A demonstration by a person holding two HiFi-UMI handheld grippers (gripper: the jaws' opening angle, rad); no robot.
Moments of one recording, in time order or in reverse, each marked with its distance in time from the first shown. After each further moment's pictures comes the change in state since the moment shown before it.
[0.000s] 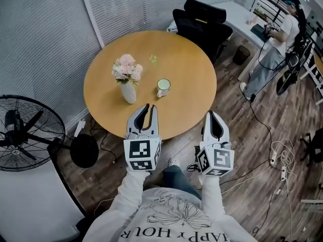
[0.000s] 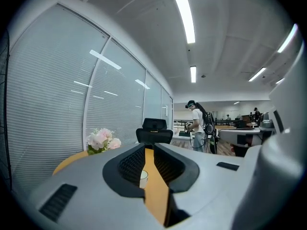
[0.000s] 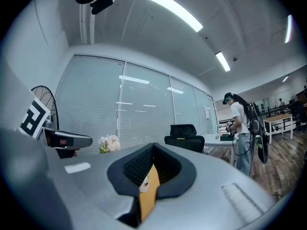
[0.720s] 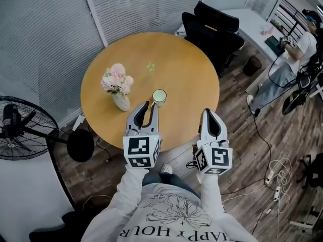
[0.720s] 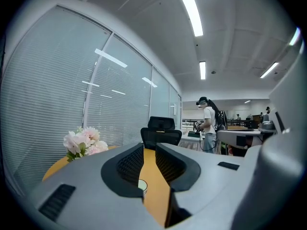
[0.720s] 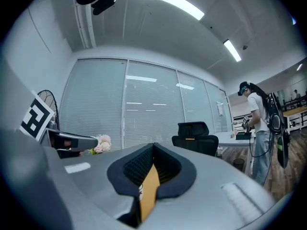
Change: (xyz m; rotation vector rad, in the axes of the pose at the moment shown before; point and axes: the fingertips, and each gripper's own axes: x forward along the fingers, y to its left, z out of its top) left arm 0.111 -0.015 0.005 -0.032 0.012 0.105; right arm 0.112 -0.059 -0.008 0.010 0.017 0.160
